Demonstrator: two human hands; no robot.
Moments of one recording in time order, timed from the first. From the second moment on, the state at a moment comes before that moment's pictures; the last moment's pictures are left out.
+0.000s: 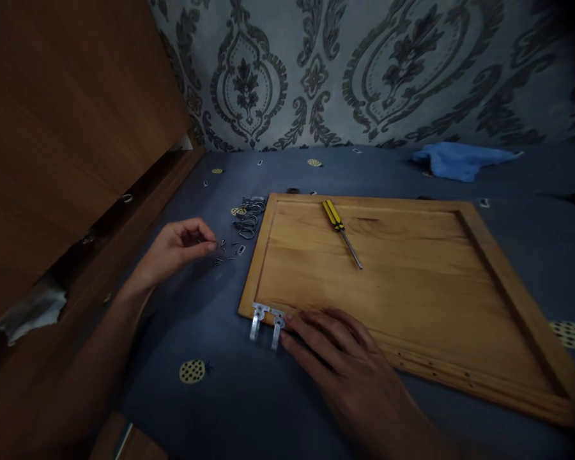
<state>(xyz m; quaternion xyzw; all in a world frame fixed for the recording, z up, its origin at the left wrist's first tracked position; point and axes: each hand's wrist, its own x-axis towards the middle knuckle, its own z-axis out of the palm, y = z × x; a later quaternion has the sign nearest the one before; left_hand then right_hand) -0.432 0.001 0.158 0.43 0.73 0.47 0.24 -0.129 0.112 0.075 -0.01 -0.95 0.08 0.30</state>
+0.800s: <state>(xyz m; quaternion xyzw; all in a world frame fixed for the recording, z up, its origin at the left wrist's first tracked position) -0.411 0.001 0.176 0.41 0.67 0.57 0.25 -0.128 0.112 0.074 0.00 -0.95 0.08 0.30</state>
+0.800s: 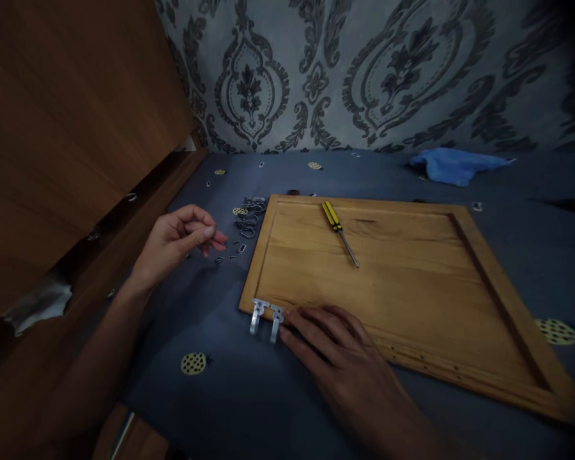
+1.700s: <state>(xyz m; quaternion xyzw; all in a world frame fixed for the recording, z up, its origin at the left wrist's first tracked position) -0.354 0.016 0.157 0.65 0.62 0.31 0.31 -0.130 0.109 0.086 0.00 -0.95 0.08 0.29</state>
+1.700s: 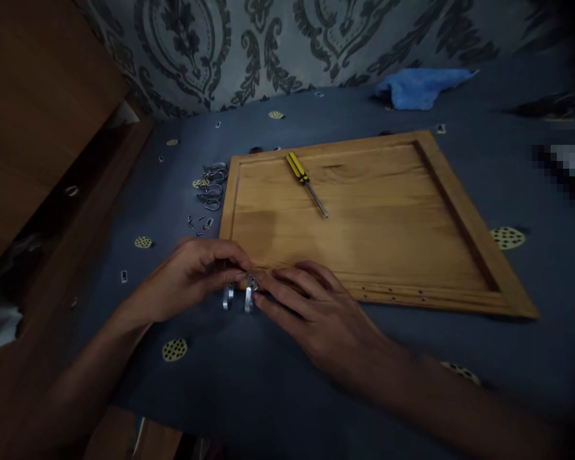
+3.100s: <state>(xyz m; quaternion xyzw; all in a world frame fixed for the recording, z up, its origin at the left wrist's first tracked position) -0.351 0.020 0.140 0.68 0.61 0.28 0.28 -0.128 0.109 0.085 -0.01 -0.95 0.07 0.29</state>
